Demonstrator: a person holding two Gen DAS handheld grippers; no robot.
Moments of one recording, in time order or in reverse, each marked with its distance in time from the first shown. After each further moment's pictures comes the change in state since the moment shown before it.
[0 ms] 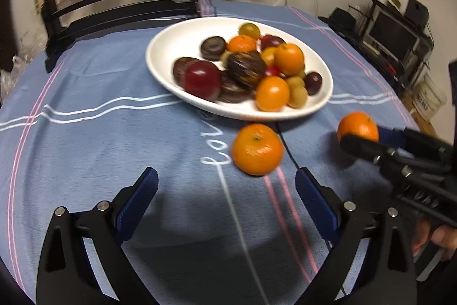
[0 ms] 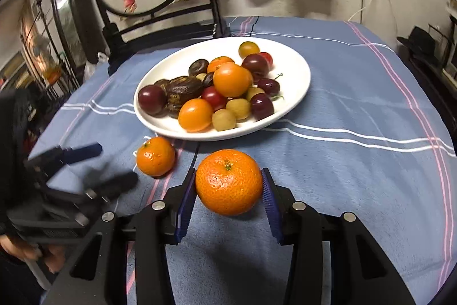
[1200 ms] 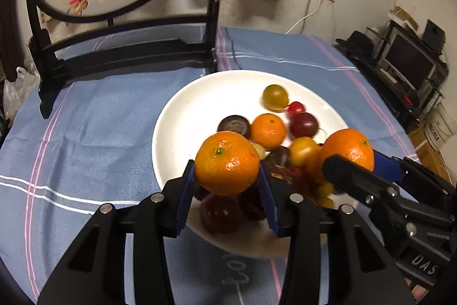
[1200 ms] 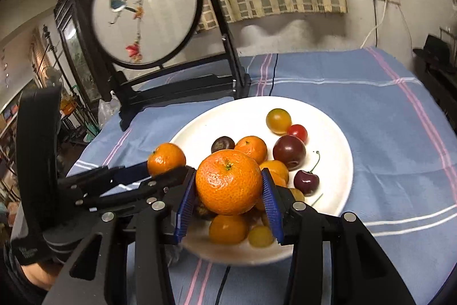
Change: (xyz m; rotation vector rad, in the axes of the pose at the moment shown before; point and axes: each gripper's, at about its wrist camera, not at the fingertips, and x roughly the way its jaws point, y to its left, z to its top) left arm 0.034 0.025 0.110 -0.067 -0.050 0.055; right arm 0.045 0.011 0.096 0.072 -0.107 0.092
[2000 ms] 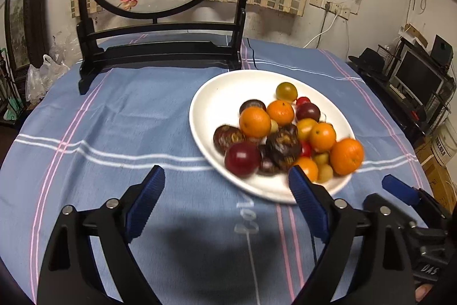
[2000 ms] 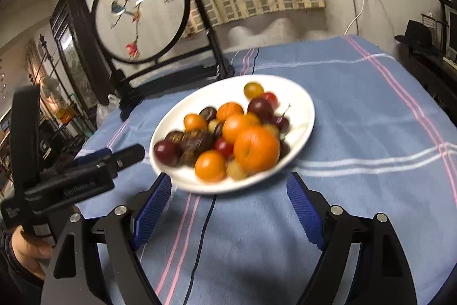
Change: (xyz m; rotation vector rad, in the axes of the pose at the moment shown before) left arm -0.065 0.009 -0.062 -0.077 -0.093 0.072; right arm -0.063 -0.013 -0.076 0.019 -0.035 -0.017
